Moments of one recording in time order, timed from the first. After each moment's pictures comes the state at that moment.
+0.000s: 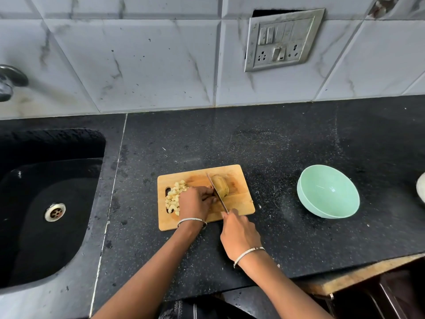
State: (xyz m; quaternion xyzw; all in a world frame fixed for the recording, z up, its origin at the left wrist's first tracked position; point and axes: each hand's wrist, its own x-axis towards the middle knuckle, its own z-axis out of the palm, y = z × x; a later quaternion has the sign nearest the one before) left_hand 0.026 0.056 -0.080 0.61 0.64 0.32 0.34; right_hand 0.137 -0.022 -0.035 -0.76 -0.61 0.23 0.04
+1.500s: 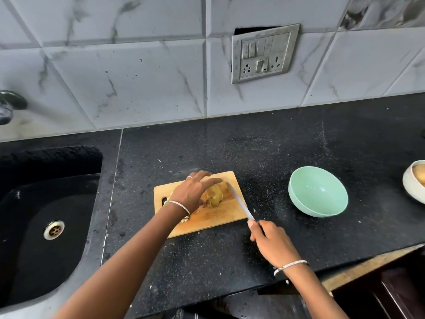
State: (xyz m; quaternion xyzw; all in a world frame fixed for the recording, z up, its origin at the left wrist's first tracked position) left_hand 0.009 0.103 -0.041 0.87 0.47 0.01 0.12; right_hand 0.223 -0.046 -0.022 -0.75 -0.55 0.35 0.13
